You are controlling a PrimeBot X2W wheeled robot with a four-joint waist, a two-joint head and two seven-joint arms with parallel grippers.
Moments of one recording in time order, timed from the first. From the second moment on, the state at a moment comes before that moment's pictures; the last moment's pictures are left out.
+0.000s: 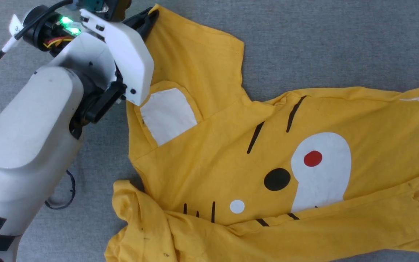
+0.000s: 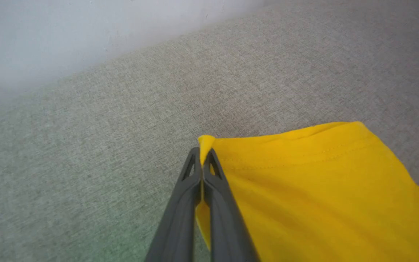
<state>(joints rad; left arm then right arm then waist) -0.98 0.54 -0.68 0.12 -0.63 0.04 0.45 -0.26 -0.37 -0.27 -0.20 0.46 0.13 0.48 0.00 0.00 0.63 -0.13</state>
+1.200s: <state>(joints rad) -0.73 0.64 -0.54 -0.17 -0.65 0.16 0.13 -0.23 -0.34 -0.35 -0.20 0.51 0.13 0.54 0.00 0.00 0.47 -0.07</state>
